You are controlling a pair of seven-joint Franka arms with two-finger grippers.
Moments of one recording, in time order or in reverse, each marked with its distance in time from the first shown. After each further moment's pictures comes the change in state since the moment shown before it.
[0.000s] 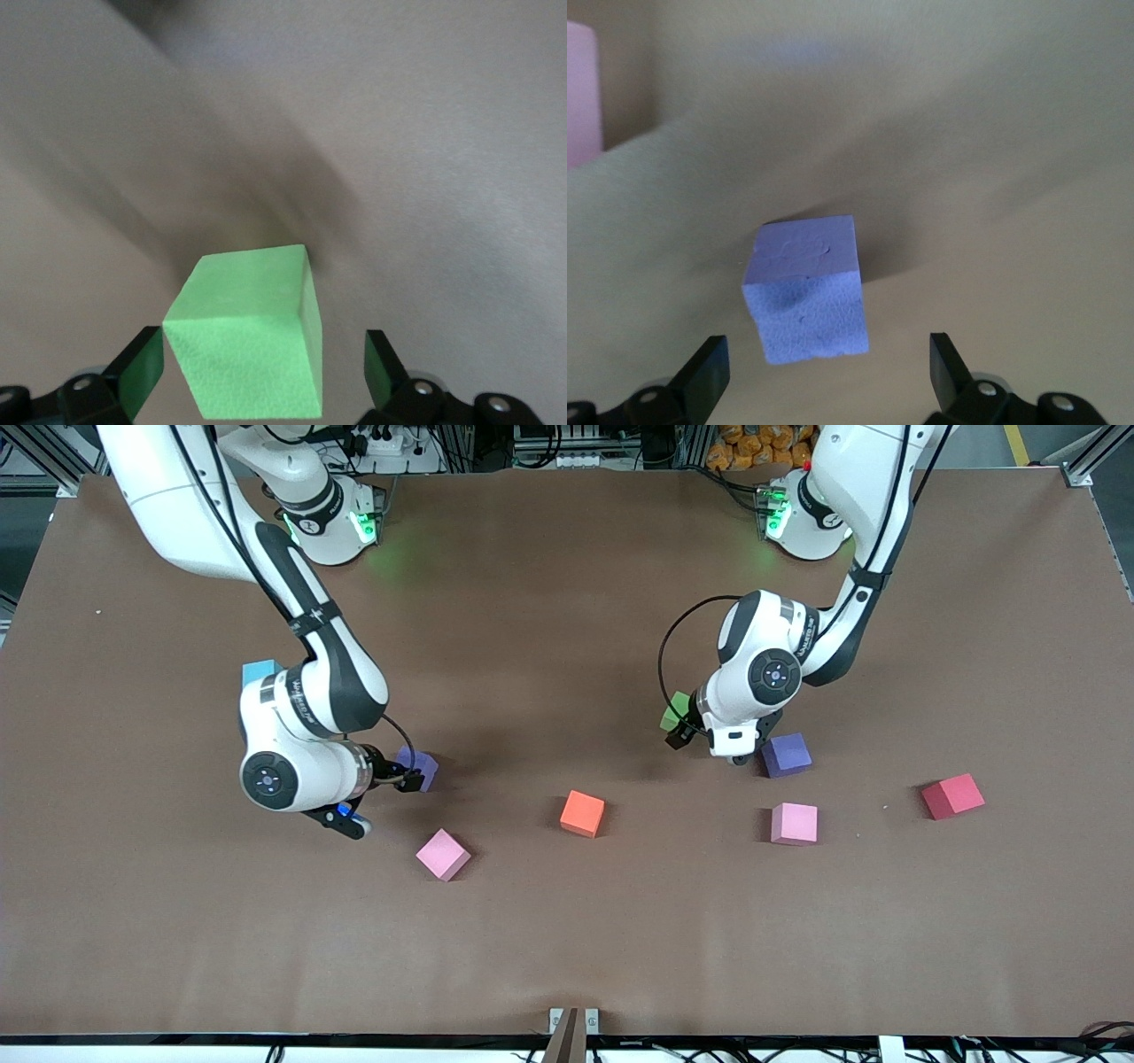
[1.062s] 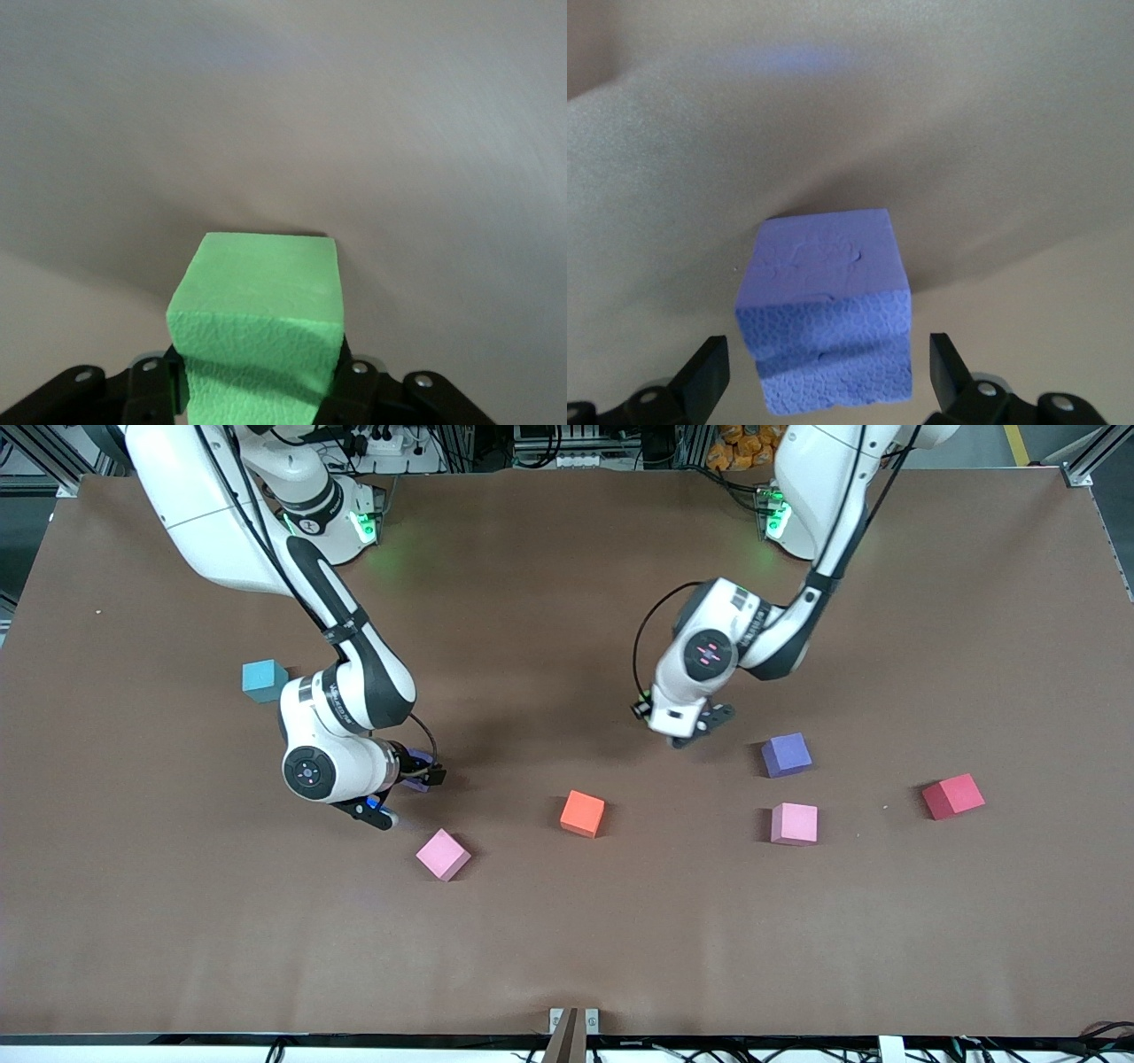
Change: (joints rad) left arm -0.051 0.039 -0.129 0.014 0.183 0.041 0.138; right arm 0.037 0.032 0.002 -0.069 0.025 0.117 -0.004
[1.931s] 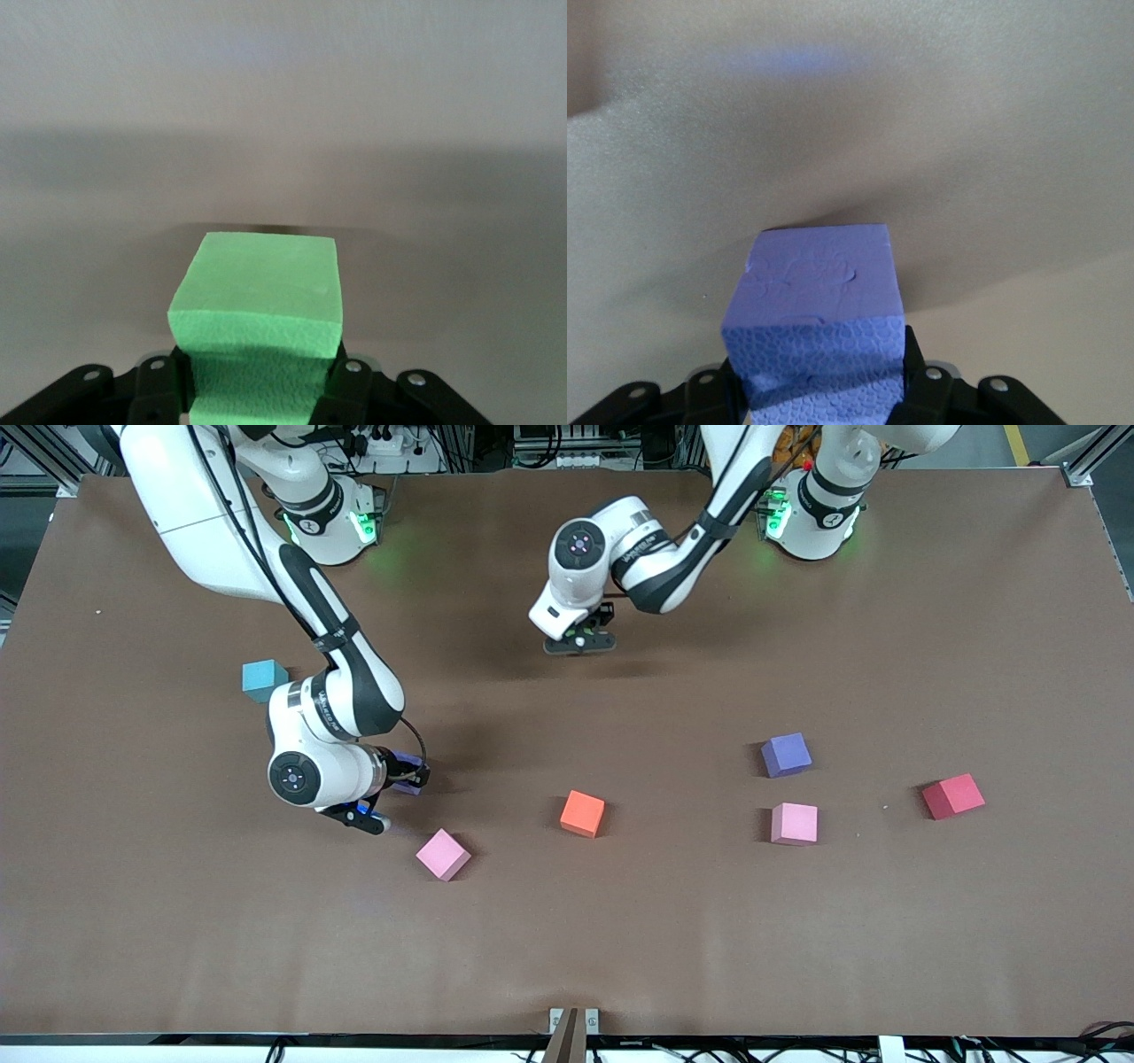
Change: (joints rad) left arm -0.205 0.020 -0.171 0.043 0.035 0.001 0.021; right arm -0.013 0.004 -0.028 -0.004 0.000 0.010 -0.134
